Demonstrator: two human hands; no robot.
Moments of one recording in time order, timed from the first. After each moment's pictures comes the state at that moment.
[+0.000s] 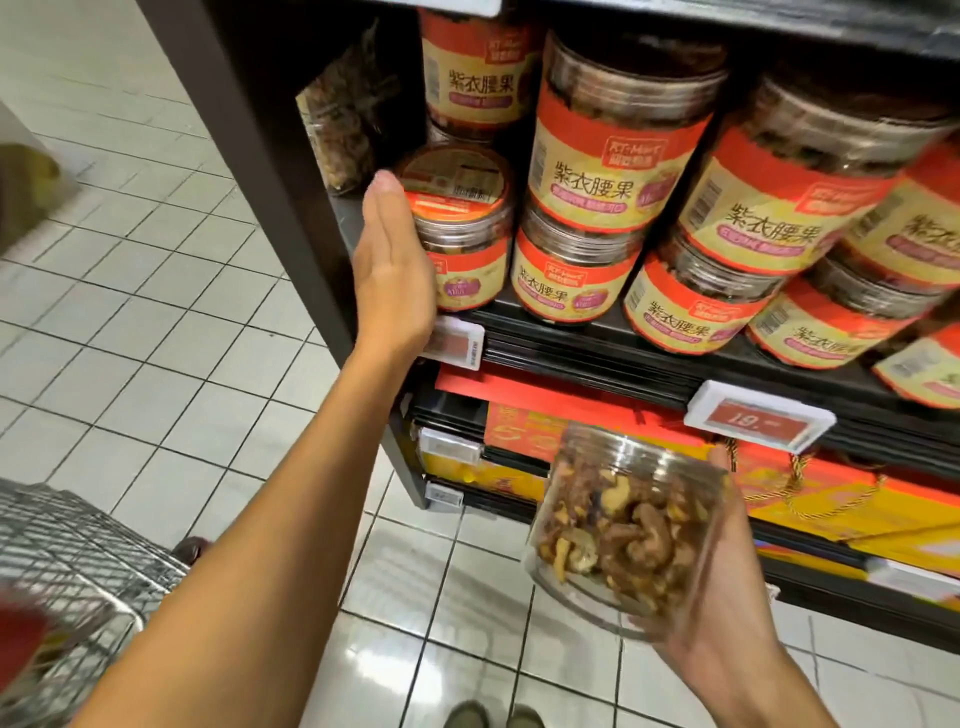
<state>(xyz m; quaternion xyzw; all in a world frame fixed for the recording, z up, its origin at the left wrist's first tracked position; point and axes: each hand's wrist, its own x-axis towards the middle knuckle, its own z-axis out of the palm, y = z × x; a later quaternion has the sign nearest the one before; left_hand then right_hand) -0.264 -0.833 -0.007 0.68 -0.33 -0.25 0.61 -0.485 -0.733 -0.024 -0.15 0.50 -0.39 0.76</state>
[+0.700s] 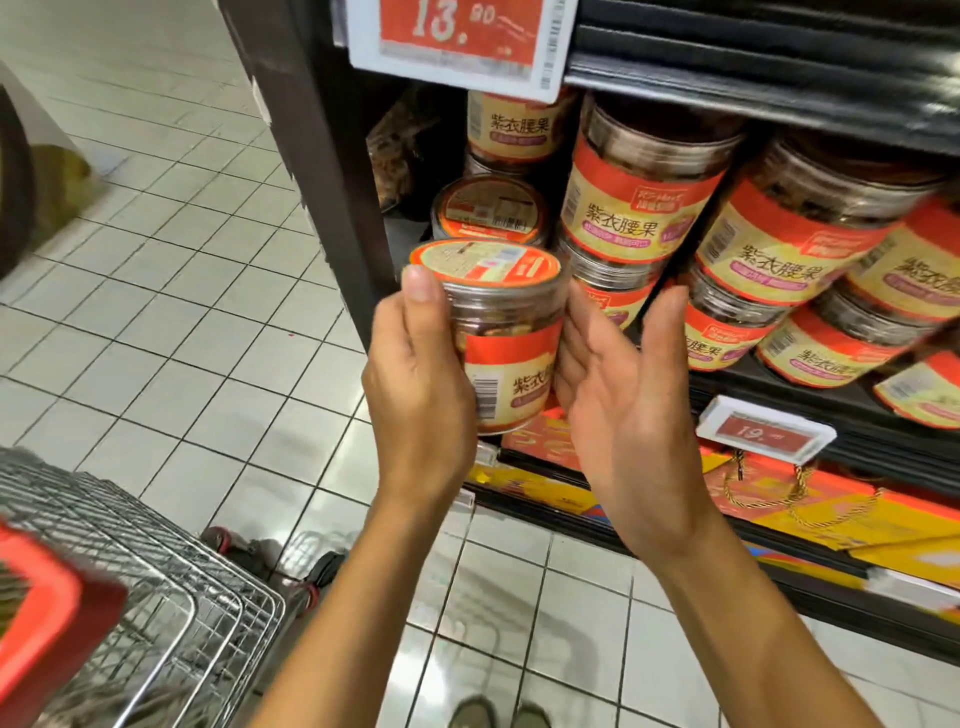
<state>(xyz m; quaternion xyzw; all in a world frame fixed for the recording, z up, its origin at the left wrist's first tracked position) -0.303 -0.744 0.030 0.62 -0.29 -0.28 0.67 -0.411 -0.758 0.045 -0.51 0.29 -0.42 0.69</state>
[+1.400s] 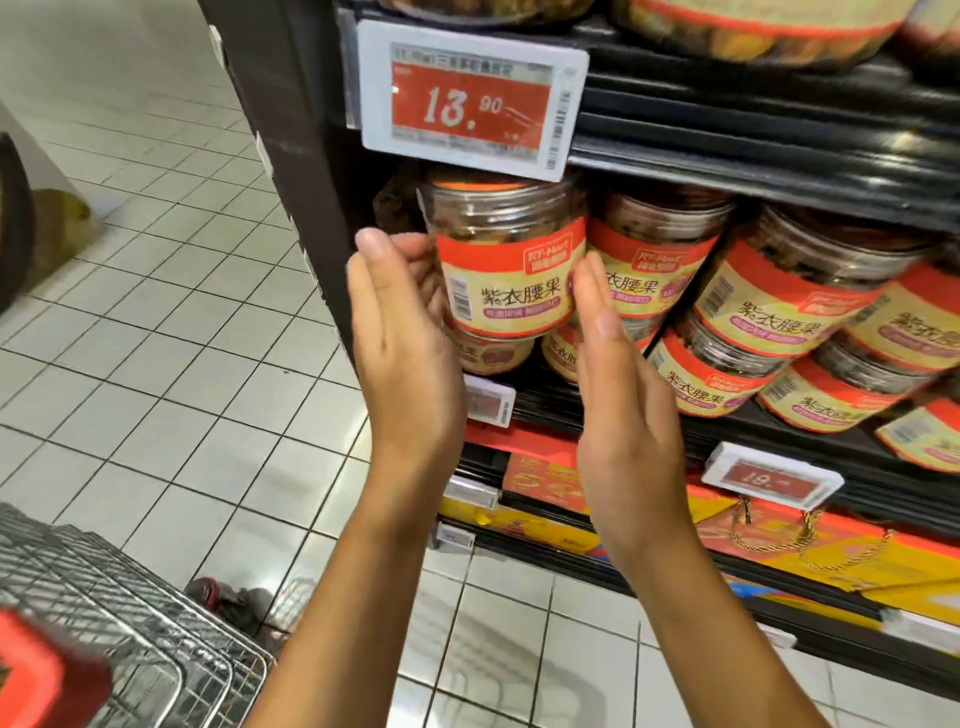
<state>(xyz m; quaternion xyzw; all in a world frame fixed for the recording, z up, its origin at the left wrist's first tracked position) -0.283 -0.783 0.055 0.49 -0.27 -0.28 0.78 -0.389 -0.776 0.045 -0.60 0.34 -0.49 0.54</state>
